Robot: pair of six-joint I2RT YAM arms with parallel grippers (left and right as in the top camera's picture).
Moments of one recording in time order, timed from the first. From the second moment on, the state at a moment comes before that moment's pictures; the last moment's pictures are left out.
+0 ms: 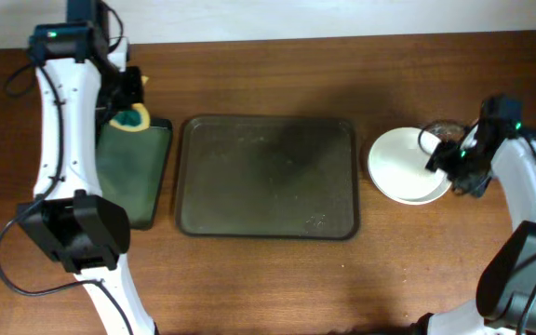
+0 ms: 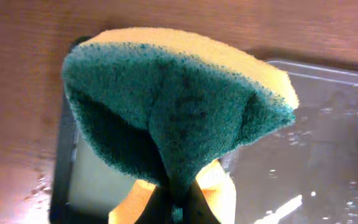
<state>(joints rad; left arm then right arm) 0.07 2.16 2.32 -1.47 -0.01 -0.02 -0.32 1.72 1.31 -0.98 -0.11 0.26</state>
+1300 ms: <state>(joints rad) 0.16 2.47 2.66 -1.68 -0.07 0.22 0.08 1.71 1.68 -1.25 -0.14 0.22</state>
